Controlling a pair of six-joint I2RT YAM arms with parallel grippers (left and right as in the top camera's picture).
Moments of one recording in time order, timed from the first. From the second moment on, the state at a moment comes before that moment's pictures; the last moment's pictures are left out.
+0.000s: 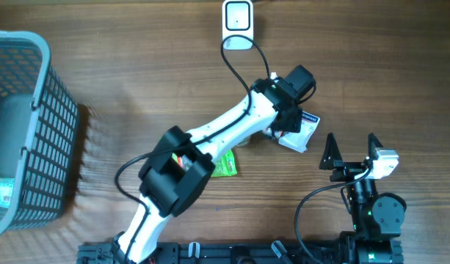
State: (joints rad) left arm -0.83 2.19 1.80 -0.89 -0.02 -0.64; right arm -0.03 0.02 0.01 0.00 -0.08 0.18
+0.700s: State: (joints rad) left arm 0.20 1.51 2.11 -1.55 -0.42 -0.86; right arm -0.03 0.02 0.01 0.00 -0.08 0.18
